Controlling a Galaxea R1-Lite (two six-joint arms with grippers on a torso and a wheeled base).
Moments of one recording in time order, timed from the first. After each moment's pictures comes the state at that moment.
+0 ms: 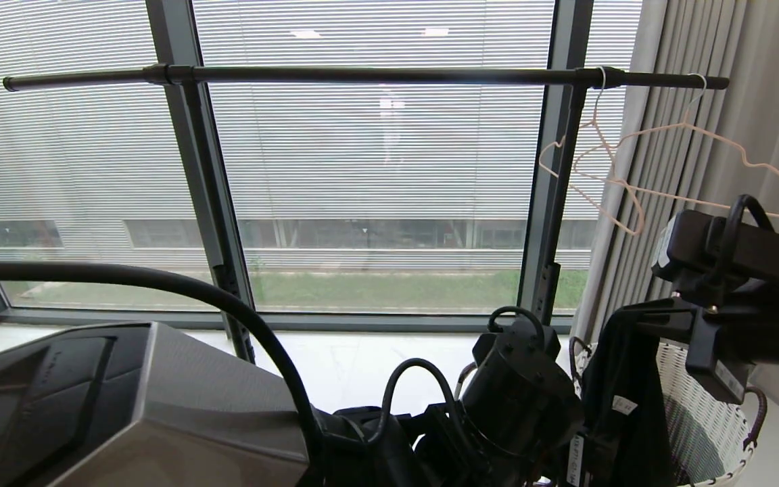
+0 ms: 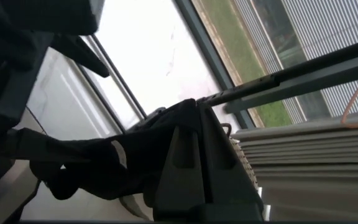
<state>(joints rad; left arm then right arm) -1.05 2.12 -1.12 -0.49 0.05 -0.39 0.67 1.31 -1.02 0.29 -0.03 -0.57</state>
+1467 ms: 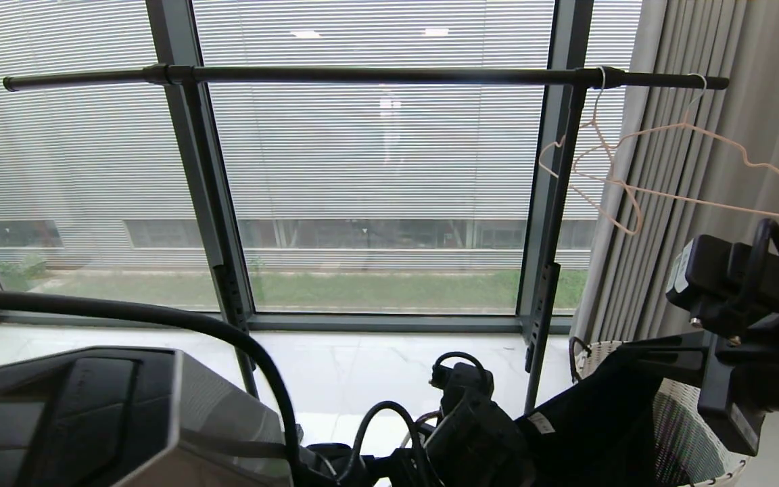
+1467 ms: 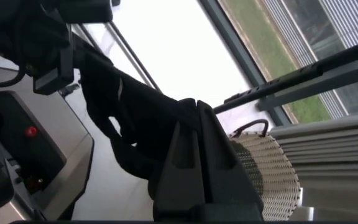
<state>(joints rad) -1.04 2.09 -0.91 -0.44 0.29 -0.44 0.76 1.26 -0.94 0.30 -0.05 -0.38</state>
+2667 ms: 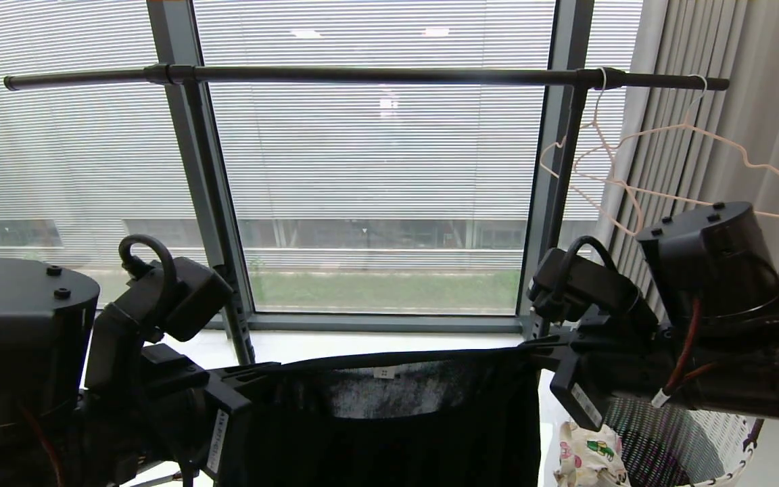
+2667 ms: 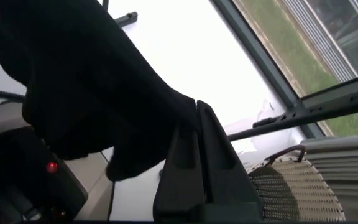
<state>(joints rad) -0.65 1.25 -0.66 -0.03 0.12 0.00 0.84 1.53 -0.94 0.03 -0.08 -0.23</state>
